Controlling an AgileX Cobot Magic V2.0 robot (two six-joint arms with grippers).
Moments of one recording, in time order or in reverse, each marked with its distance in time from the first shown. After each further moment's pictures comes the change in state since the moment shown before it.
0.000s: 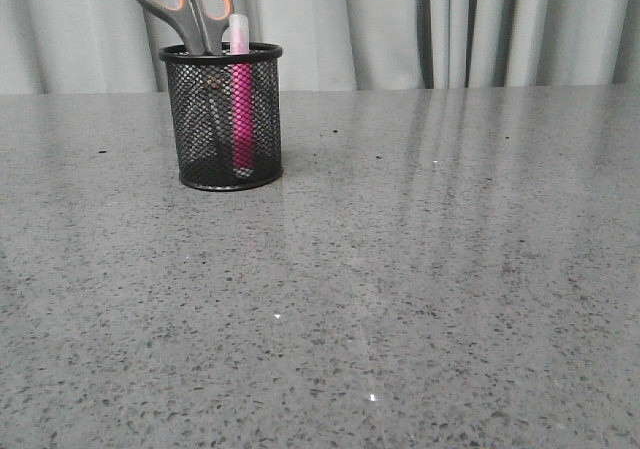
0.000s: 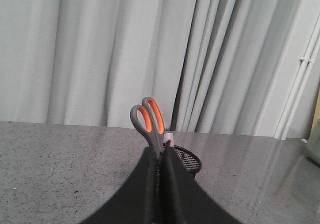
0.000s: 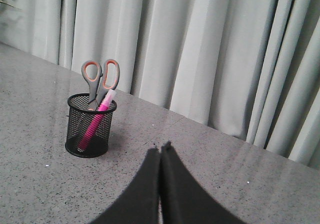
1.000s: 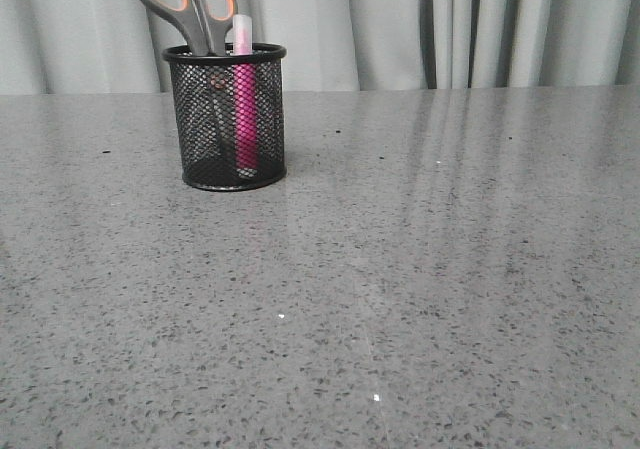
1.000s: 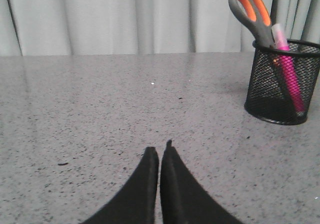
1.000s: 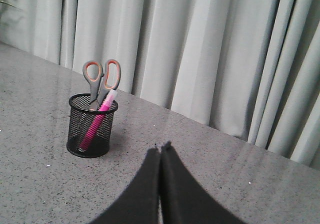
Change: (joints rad) left arm 0.115 -0.099 0.289 1.238 -0.079 -0.968; right arm 0.000 0.000 0.000 0.000 0.000 0.000
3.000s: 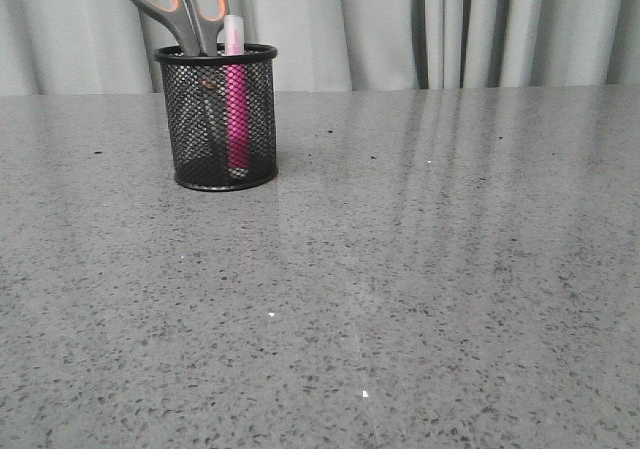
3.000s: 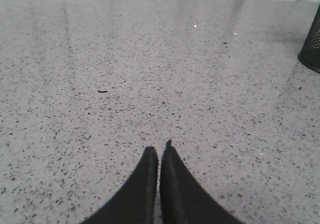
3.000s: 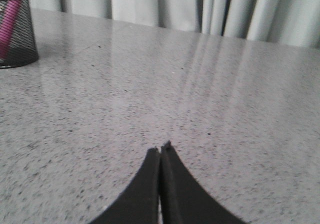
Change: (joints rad) left arm 0.216 -0.077 0.000 -0.033 0.273 -0.010; right arm -0.410 -0.031 0.435 0.248 -0.272 -0.069
